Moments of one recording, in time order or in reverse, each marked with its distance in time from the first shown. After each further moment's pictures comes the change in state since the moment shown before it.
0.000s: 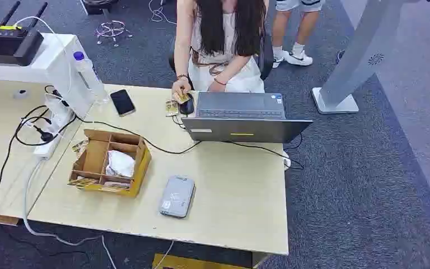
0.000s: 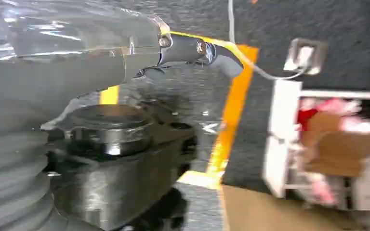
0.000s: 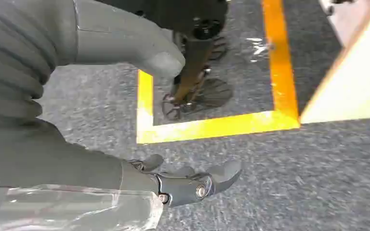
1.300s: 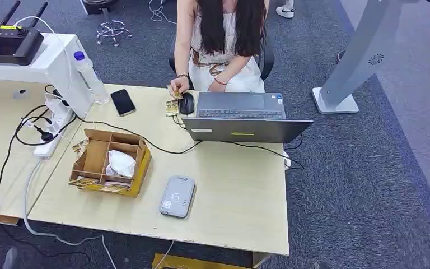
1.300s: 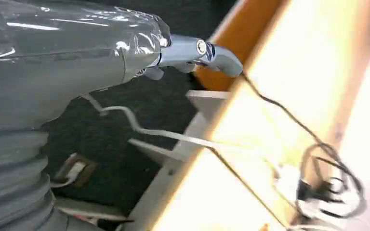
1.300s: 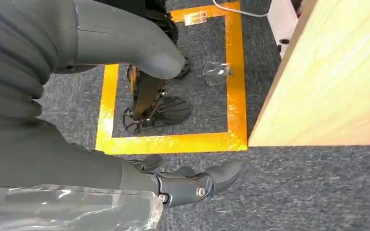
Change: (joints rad) left arm -0.411 0.108 0.895 0.112 0.066 -0.423 -0.383; right arm -0.160 0.053 -0.290 0.066 0.350 0.034 -0.102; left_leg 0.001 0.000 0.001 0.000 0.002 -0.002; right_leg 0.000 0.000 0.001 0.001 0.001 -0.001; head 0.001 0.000
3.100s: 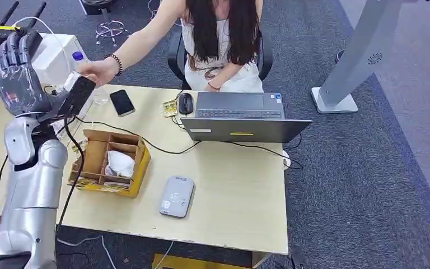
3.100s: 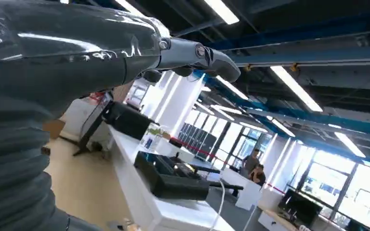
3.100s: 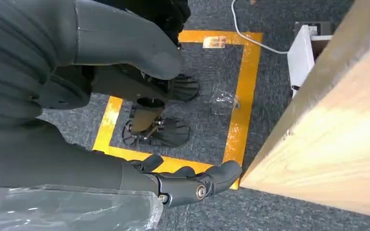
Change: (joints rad) left arm -0.817 0.153 -0.787 0.050 -1.441 0.579 0.461; right arm -0.101 0.072 -0.011 0.042 0.203 -0.016 0.055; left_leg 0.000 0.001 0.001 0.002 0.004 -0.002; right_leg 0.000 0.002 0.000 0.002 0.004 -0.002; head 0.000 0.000
